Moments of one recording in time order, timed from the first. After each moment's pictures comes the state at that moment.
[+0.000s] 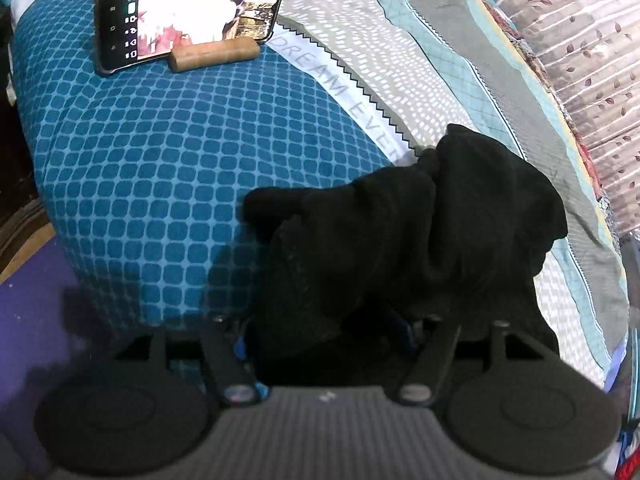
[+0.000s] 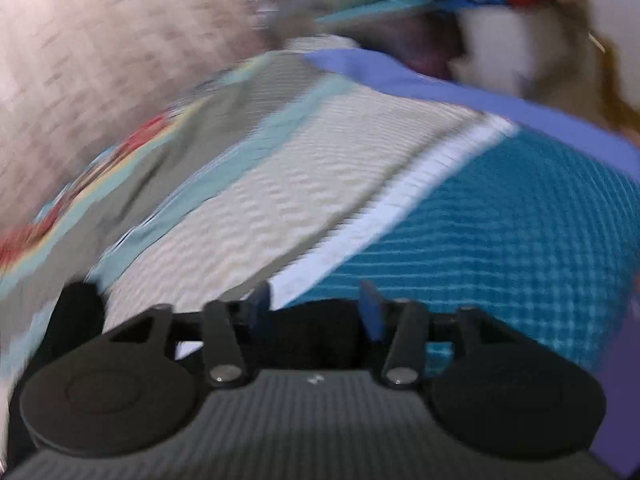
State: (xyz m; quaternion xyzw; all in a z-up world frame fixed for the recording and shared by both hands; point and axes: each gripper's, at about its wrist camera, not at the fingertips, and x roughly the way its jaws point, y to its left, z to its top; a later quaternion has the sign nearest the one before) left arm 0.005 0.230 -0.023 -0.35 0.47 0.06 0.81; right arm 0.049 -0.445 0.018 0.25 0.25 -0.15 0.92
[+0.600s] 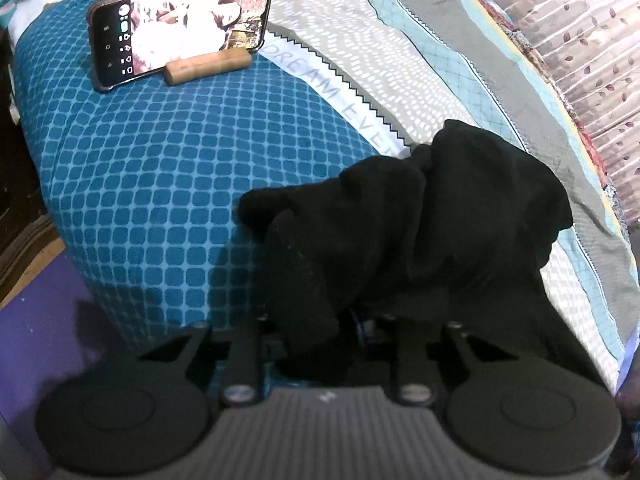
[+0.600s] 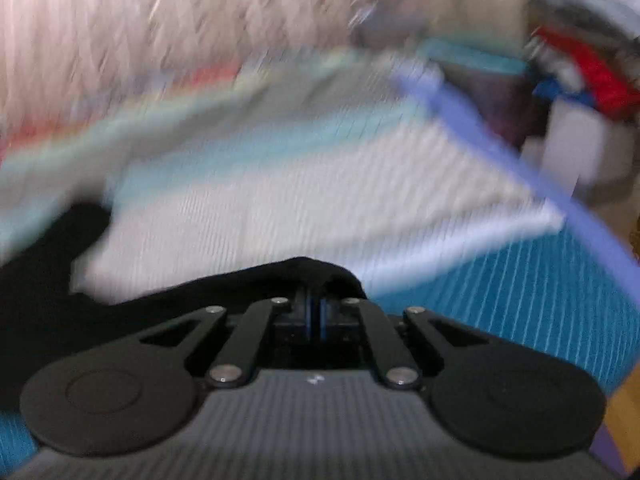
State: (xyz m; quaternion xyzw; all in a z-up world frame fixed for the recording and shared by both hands) left arm 0.000 0.220 -0.012 -0.32 0.47 0.06 0.82; right arm 0.046 -0.449 0.024 0.11 0.24 -0.12 0.96
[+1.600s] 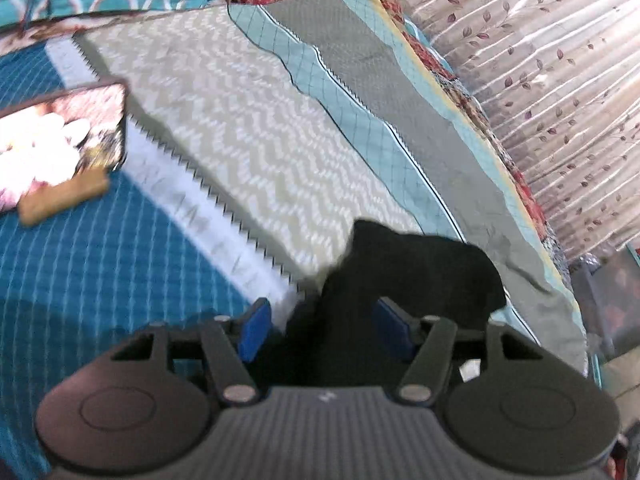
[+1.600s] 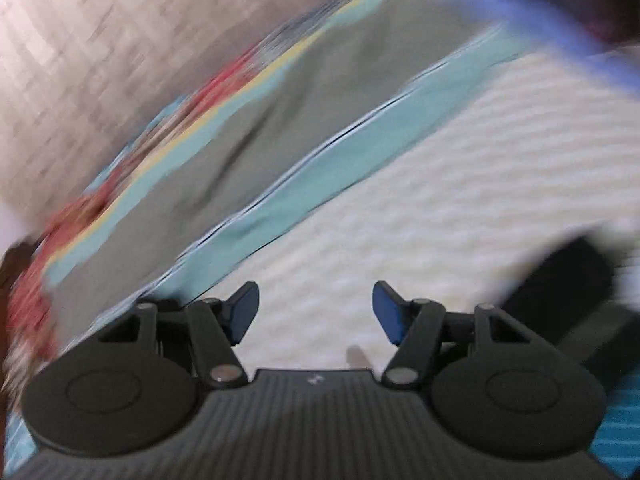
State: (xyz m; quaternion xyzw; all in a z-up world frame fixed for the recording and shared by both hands) left arm 0.113 0.235 0.025 -0.35 0.38 -0.01 0.86; right arm 0.256 -0.399 0.008 0.31 0.32 -0.01 0.90
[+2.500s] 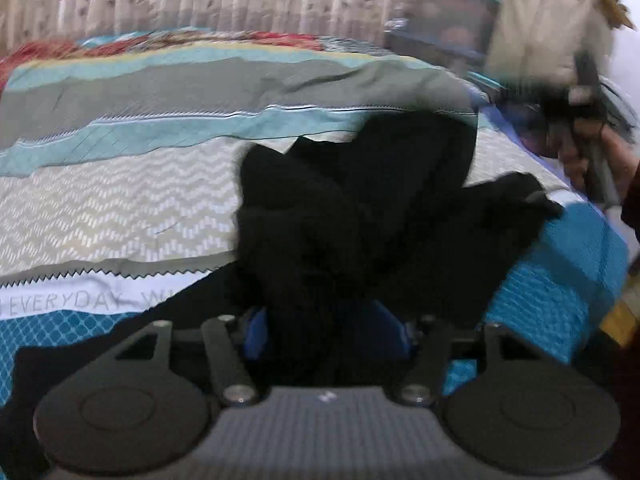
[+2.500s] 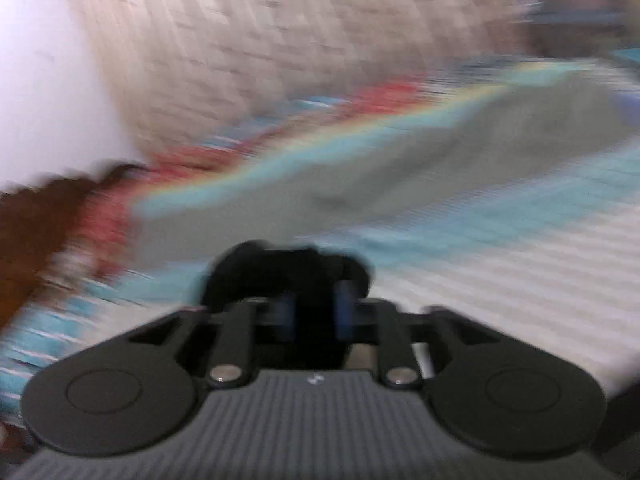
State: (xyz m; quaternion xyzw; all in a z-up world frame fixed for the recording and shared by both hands) left arm 0.004 0.040 0.031 0.05 0.35 -0.31 0.88; right arm 0.171 -0.371 0.064 0.16 0.24 0.08 0.95
